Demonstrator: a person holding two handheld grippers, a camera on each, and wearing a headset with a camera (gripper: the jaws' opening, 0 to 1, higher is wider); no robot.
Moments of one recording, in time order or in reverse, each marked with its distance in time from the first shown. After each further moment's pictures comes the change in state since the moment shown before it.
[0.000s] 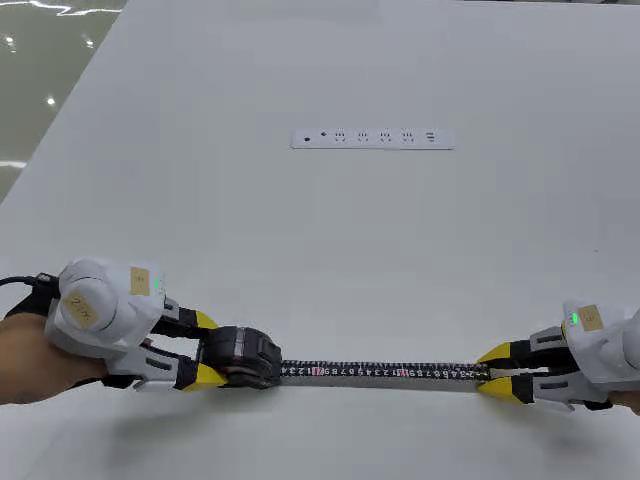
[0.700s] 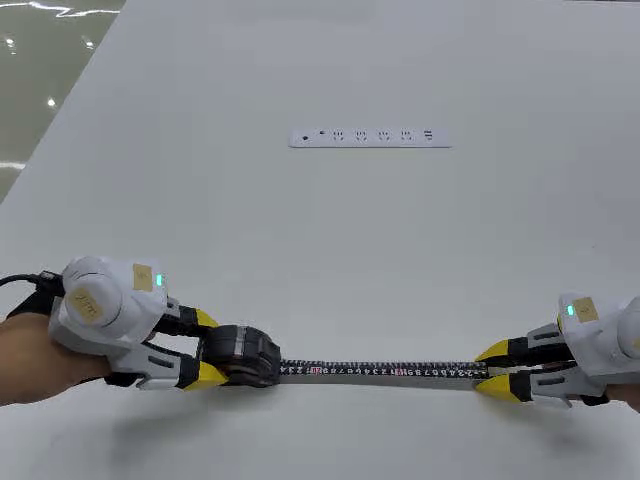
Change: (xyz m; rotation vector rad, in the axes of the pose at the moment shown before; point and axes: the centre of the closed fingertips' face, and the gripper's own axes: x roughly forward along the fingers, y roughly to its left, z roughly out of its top) left arm 0.002 -0.001 0.001 -0.040 0.009 0.014; right arm -0.001 0.007 0.005 0.026 0.010 0.022
